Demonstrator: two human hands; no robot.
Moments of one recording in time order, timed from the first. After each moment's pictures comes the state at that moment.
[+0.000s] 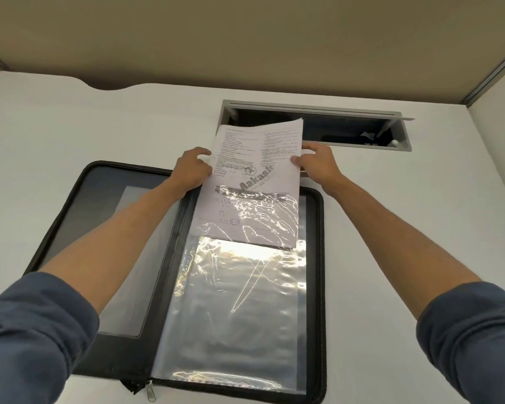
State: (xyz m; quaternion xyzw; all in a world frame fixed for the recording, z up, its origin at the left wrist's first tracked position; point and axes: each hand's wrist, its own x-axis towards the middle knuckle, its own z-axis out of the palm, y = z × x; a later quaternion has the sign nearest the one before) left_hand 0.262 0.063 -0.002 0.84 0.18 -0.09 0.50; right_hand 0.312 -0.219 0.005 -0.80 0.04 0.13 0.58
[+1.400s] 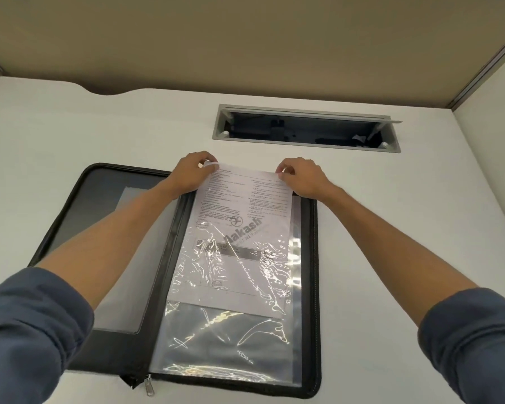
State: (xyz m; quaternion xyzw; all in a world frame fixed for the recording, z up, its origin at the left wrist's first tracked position) left_hand 0.253 0.063 0.005 0.90 0.05 -0.07 0.42; right_hand 0.281 -0.215 0.019 -0.95 -0.14 0.15 0.24
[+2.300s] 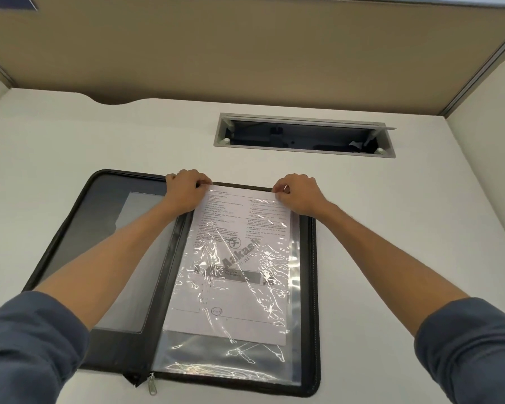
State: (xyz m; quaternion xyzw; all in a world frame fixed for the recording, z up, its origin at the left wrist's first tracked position) left_hand 0.224 0.062 -0.001 0.97 0.05 0.00 0.23; right_hand 0.256 -0.215 0.011 -0.95 -0.17 0.12 0.21
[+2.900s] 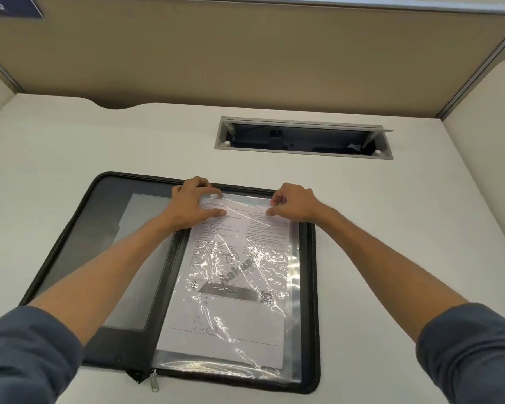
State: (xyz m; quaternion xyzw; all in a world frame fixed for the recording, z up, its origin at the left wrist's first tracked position) left_hand 0.192 0.067 -0.007 0.96 -0.05 -0.04 0.27; right_hand 0.243 -0.212 0.011 -0.94 -0.19 0.19 0.22
